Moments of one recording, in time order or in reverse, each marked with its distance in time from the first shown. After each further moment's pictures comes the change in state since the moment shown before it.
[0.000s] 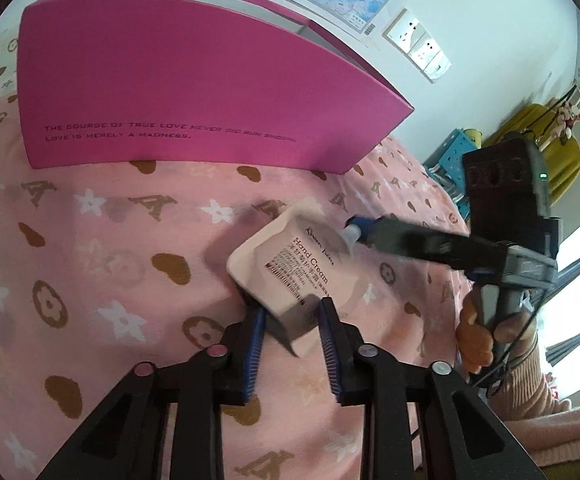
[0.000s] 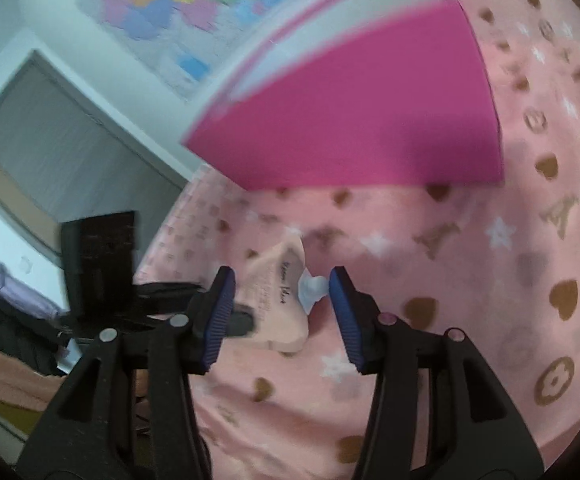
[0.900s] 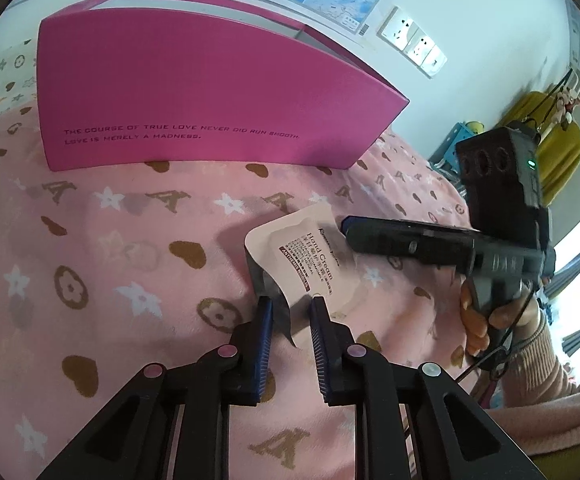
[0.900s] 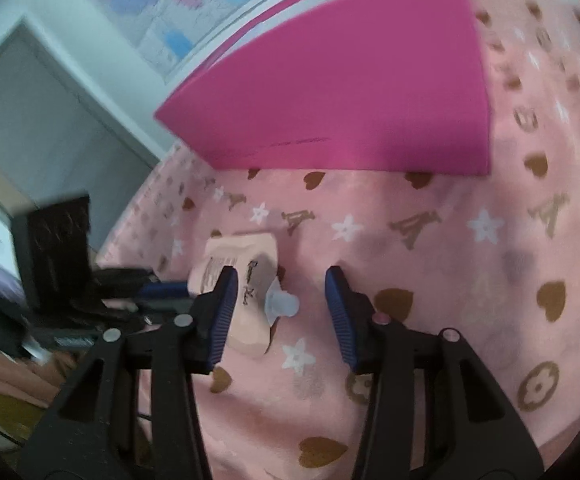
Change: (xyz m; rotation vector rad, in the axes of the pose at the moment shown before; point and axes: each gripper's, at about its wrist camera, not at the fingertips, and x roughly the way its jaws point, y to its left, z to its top) left arm -0.008 -0.004 -0.013 0.054 -0.026 0.057; right arm 0.009 0.017 -0.005 -0.144 0.026 -0.131
